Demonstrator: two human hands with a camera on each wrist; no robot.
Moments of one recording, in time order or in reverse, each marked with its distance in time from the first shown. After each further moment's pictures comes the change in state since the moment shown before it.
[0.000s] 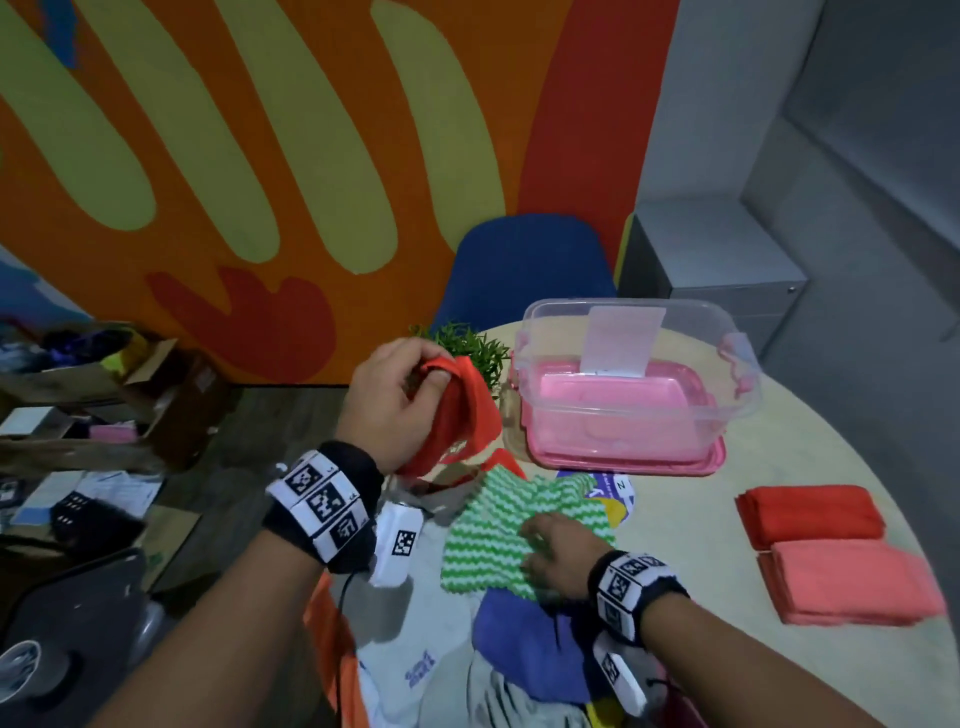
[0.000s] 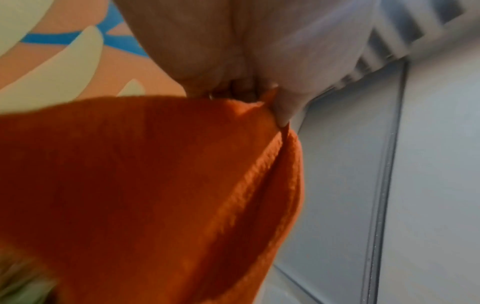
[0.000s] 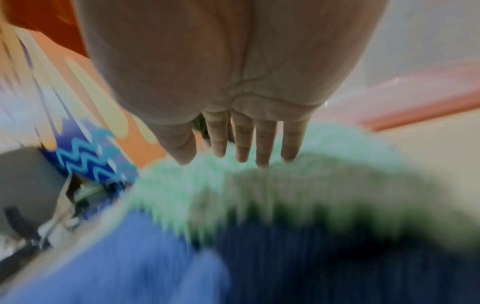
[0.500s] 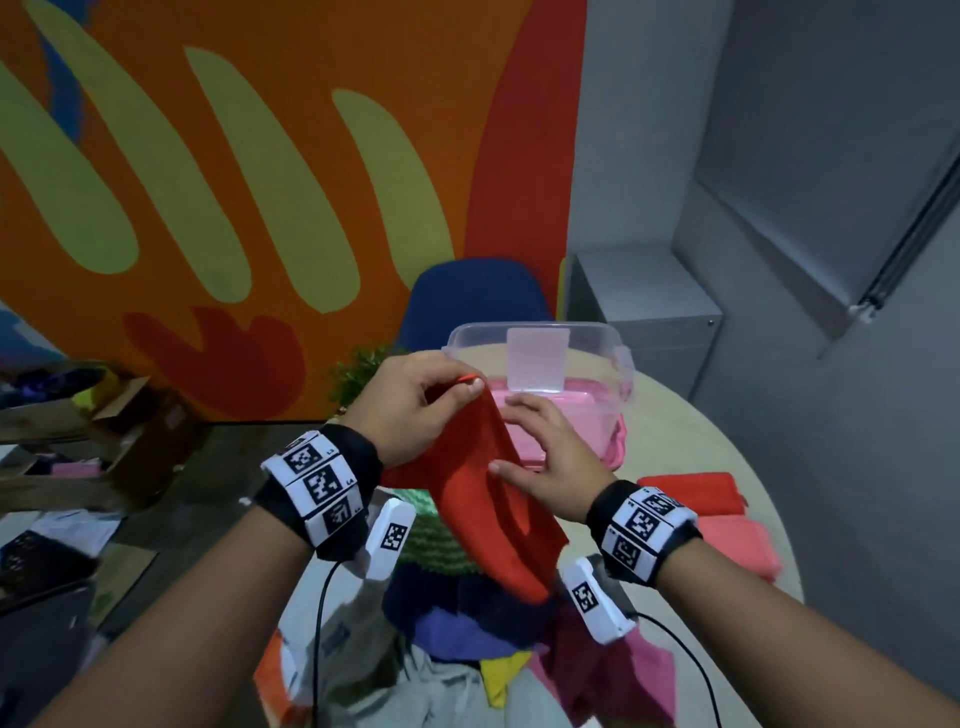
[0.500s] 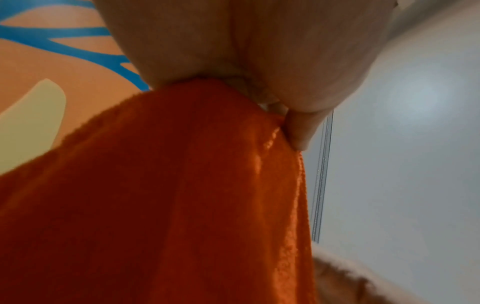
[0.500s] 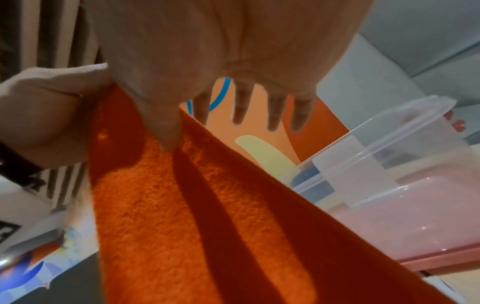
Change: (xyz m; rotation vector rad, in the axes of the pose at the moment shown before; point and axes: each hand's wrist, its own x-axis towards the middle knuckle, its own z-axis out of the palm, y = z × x) left_hand -0.024 0.143 0.047 -0.036 -0.173 0.239; right_hand -0.125 0.012 -0.127 0.269 0.587 -0.485
